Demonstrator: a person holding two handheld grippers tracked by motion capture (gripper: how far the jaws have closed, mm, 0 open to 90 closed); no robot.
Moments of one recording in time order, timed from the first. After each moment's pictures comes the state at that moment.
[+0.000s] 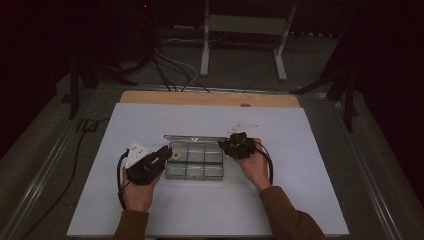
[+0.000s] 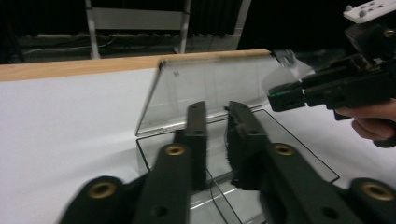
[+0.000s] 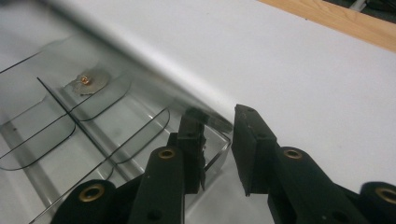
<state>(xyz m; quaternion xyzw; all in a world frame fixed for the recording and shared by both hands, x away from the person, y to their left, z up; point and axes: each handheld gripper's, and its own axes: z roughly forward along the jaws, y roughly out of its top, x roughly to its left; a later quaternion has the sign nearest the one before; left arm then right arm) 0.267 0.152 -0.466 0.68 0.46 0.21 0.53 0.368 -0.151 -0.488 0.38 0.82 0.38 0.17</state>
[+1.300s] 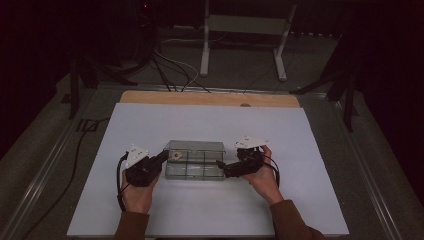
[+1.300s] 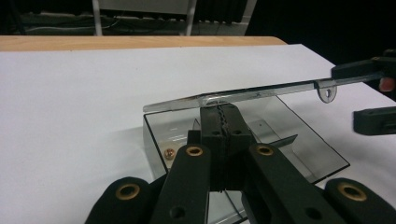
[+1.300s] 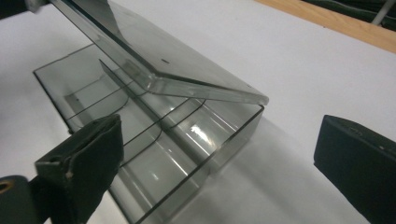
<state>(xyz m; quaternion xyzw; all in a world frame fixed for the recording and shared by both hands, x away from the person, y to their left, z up) 0.266 0.157 -0.479 0.69 0.48 0.20 0.51 0.319 -0.169 -0.480 0.35 0.82 0.42 0.16</state>
